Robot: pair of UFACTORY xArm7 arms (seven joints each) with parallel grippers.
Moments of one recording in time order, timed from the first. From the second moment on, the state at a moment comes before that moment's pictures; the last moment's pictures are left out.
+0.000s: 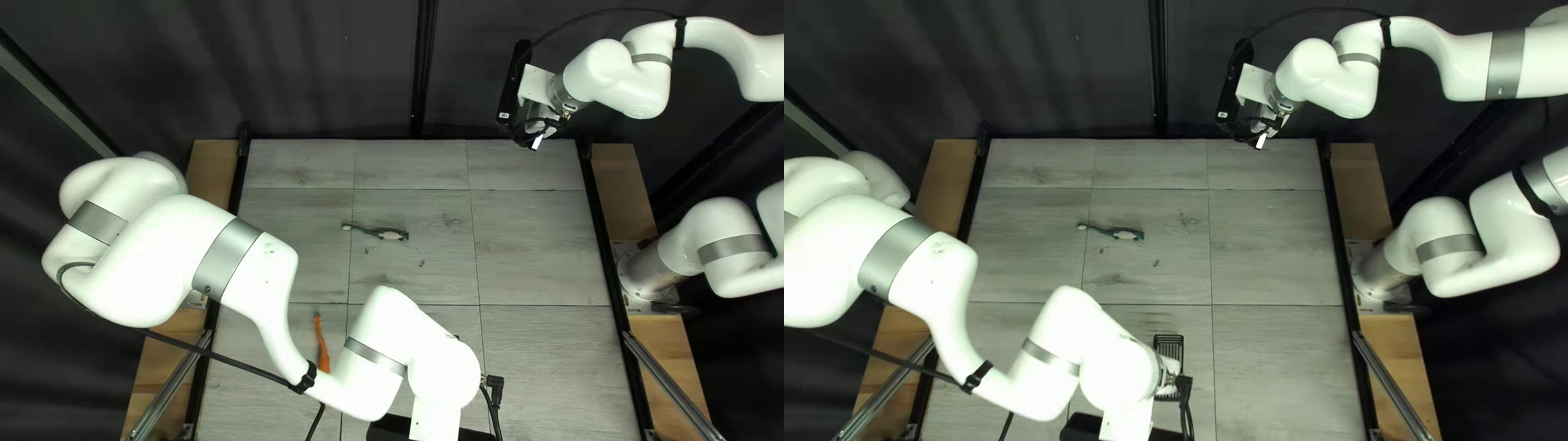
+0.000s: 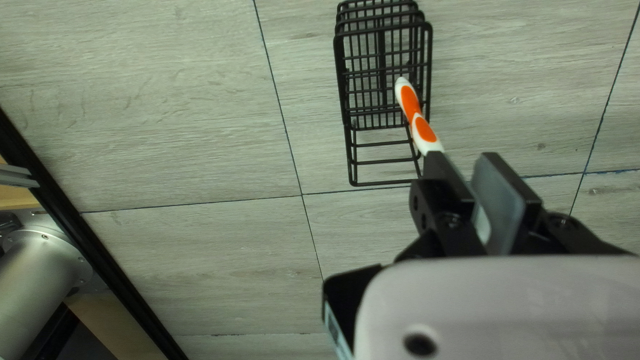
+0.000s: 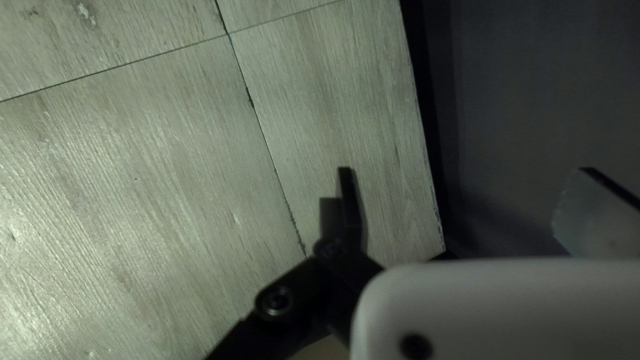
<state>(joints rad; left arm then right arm) -0.50 0.49 0.14 1.74 0.07 1.23 1.26 0.07 -0.52 -0.68 0.64 -0.73 0.88 0.12</state>
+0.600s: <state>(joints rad) -0.49 0.52 0.13 1.75 0.07 1.23 1.27 0.07 -0.52 -0.68 0.64 -0.73 0.88 0.12</state>
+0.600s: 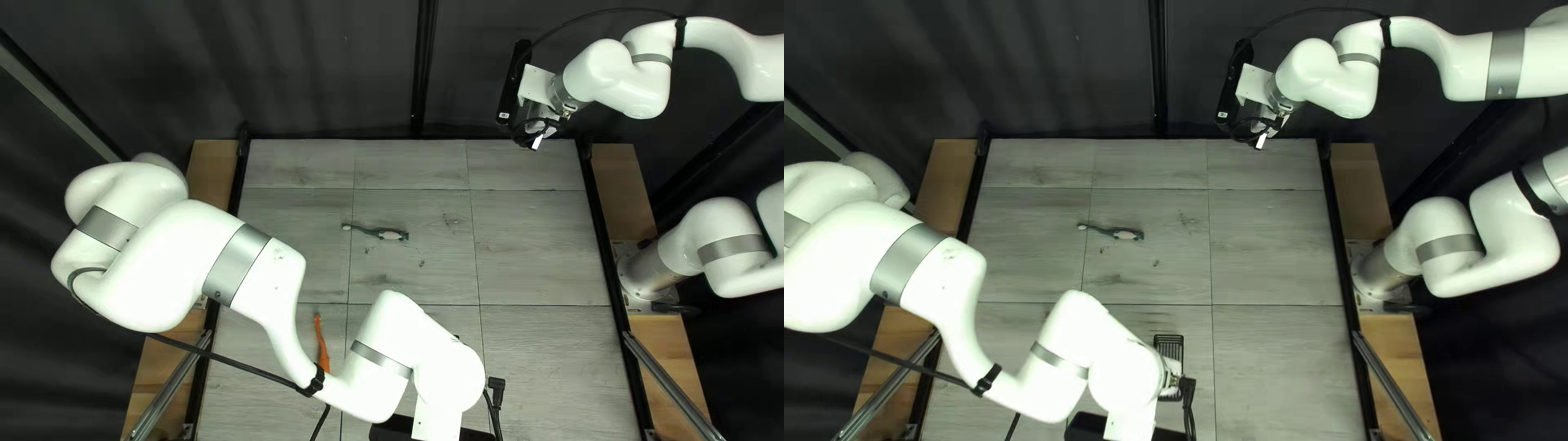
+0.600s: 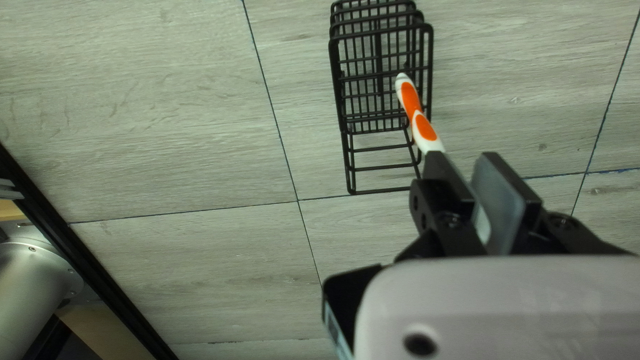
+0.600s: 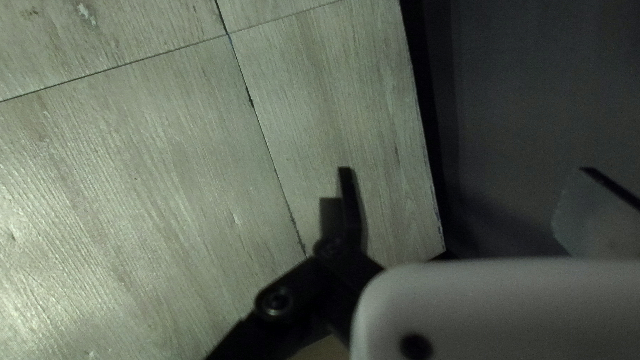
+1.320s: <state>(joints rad) -0.49 0.51 0.12 1.70 0.07 1.14 1.29 0.07 -0.52 -0.68 0.64 -0.73 0.88 0.12</state>
